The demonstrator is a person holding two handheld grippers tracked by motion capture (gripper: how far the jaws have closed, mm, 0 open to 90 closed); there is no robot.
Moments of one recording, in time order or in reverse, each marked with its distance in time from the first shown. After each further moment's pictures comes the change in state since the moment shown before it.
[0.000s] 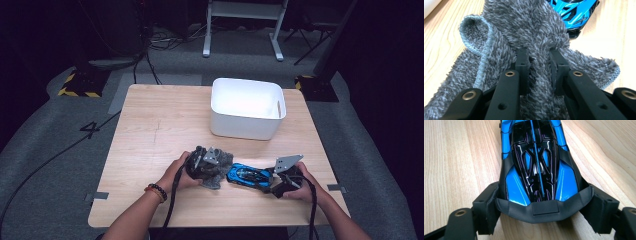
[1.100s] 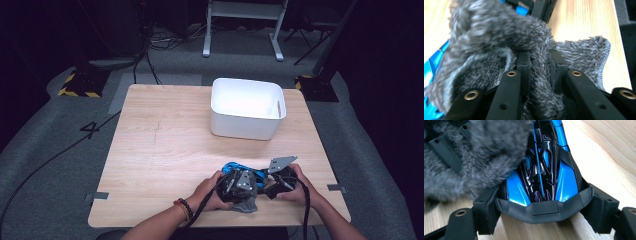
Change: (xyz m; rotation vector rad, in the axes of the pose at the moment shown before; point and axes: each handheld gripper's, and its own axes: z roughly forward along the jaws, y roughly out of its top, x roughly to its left) left arm -0.084 0.050 0.043 -0.035 -0.119 0.139; right arm 0.013 0.013 0.010 0.006 -0.032 0.056
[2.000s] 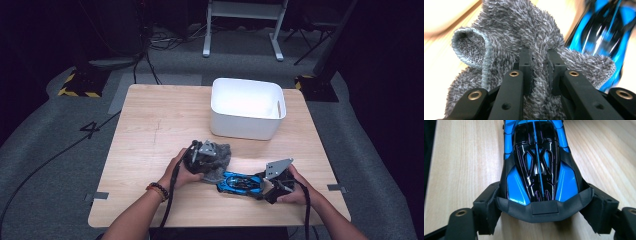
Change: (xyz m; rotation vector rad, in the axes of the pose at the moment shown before) left arm 0.081 -0.046 -0.059 -0.078 0.115 -0.235; right arm 0.008 0.006 0.004 -0.008 0.128 -0.159
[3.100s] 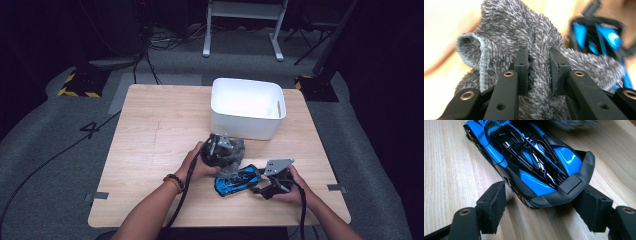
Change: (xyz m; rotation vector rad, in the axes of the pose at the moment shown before) left arm 0.004 0.042 0.031 0.029 0.033 0.019; right arm -0.001 -0.002 0.005 -0.042 -0.155 0.084
